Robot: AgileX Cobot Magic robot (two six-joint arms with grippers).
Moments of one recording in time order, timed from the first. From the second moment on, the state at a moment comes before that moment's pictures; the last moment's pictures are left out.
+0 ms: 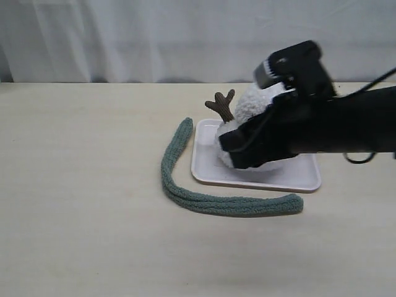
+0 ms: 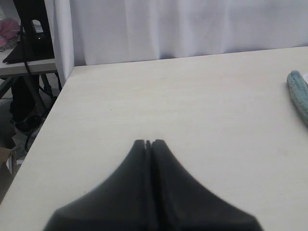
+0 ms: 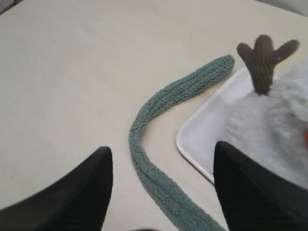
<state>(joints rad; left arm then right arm) -0.04 0.00 0.00 0.04 0.34 0.05 0.46 1.39 -0.82 0.91 0.32 -0.97</state>
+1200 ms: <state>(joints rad) -0.04 0.00 0.00 0.04 0.34 0.05 0.63 2.11 -1.18 0.78 0.21 -0.95</state>
